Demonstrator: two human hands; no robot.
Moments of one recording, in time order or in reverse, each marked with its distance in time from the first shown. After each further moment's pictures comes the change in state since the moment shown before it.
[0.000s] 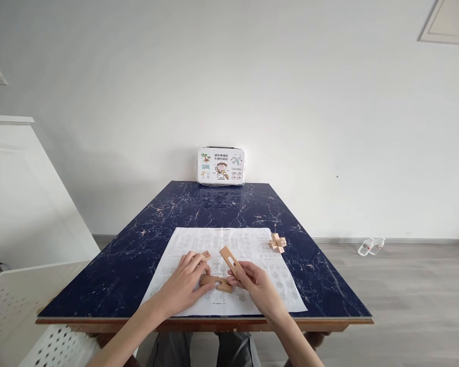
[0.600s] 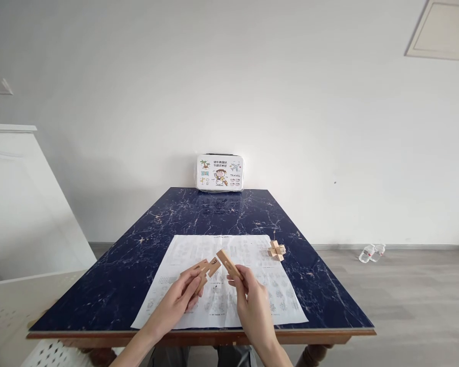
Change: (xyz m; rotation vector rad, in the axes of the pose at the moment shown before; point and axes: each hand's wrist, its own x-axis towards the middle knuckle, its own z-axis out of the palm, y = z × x) left_hand -0.012 0.016 0.003 -1.068 0.042 -0.472; right_hand -0.008 0.006 0.028 -0.472 0.308 -0.276
